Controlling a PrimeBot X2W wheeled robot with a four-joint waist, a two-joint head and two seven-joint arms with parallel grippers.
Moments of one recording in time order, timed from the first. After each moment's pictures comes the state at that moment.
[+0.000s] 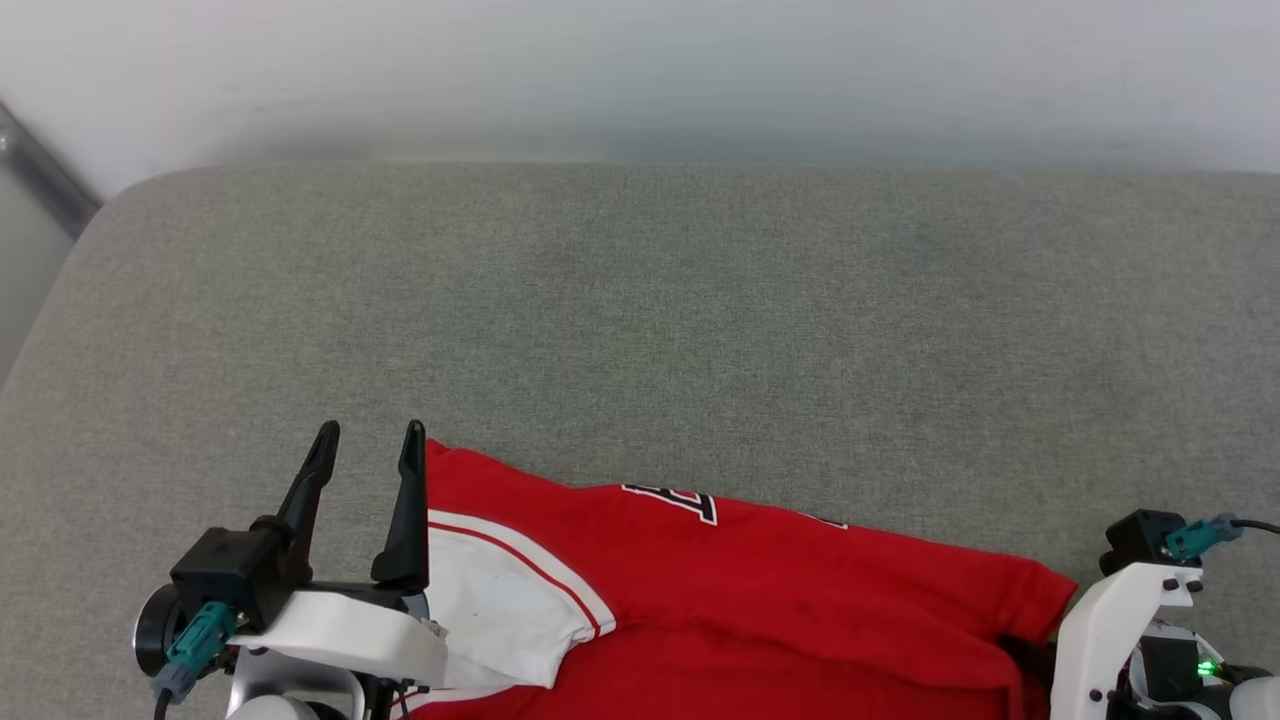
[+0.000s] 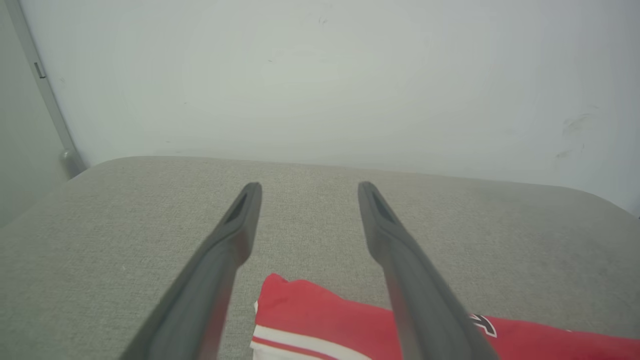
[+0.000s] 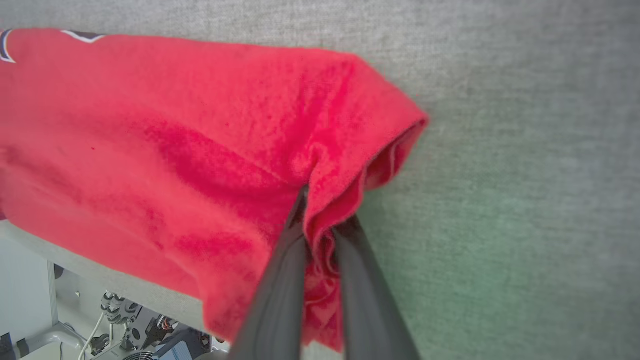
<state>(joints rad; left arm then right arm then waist) -0.10 0.48 -0.45 -0.13 -0.63 0.34 -0.26 -0.07 -0.22 -0.01 0.20 0.53 0.13 0.82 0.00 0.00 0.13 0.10</state>
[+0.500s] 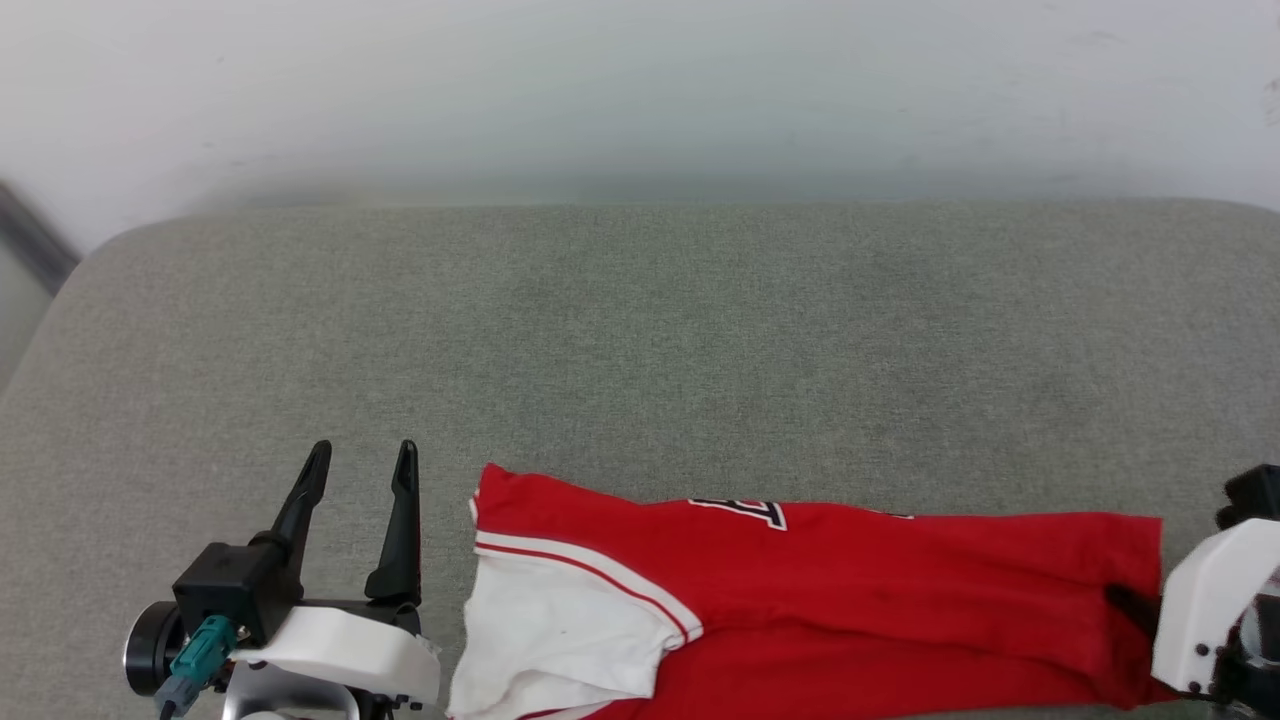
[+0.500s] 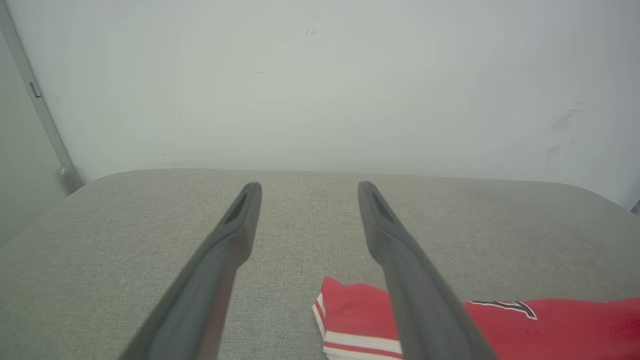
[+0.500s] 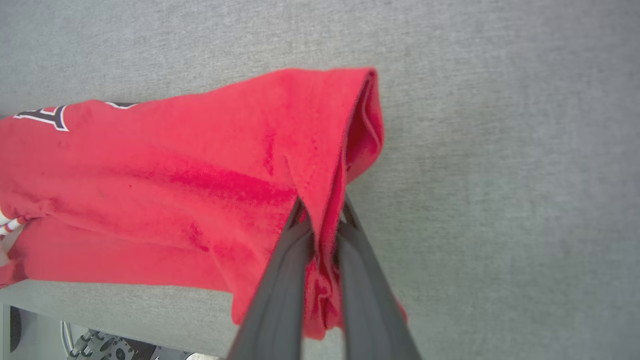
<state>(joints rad) -0.07 0.50 -0.45 -0.13 -0.61 0.37 -0.25 -0.12 -0.28 -0.13 0.19 0.50 0.13 0.84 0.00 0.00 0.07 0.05</state>
